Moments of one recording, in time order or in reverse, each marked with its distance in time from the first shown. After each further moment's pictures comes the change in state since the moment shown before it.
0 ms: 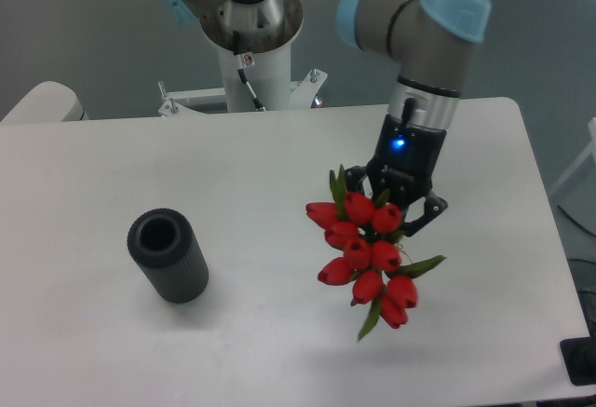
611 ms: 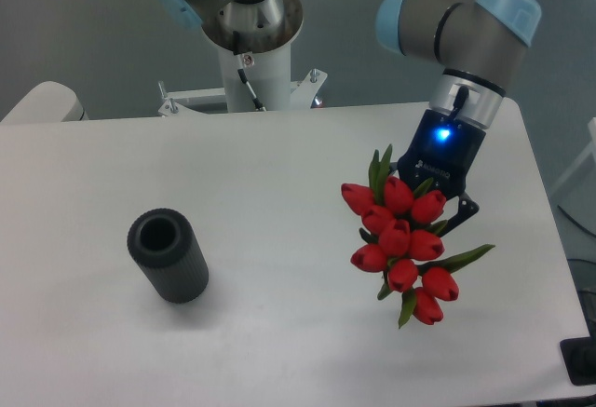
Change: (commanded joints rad) arm 0.104 -0.063 0.089 0.003 -0.278 -0.060
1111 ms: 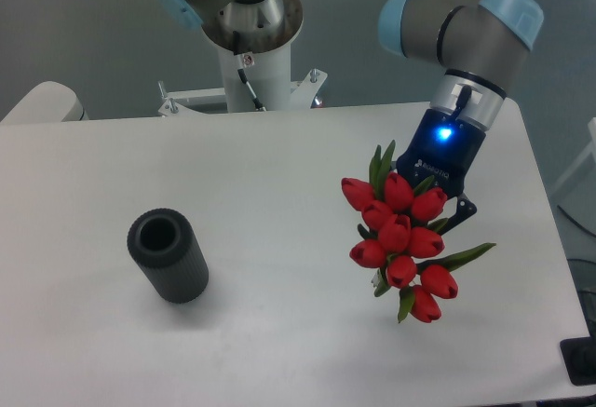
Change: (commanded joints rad) arm 0.066 -0.035 0.003 0.006 -0.268 -0.005
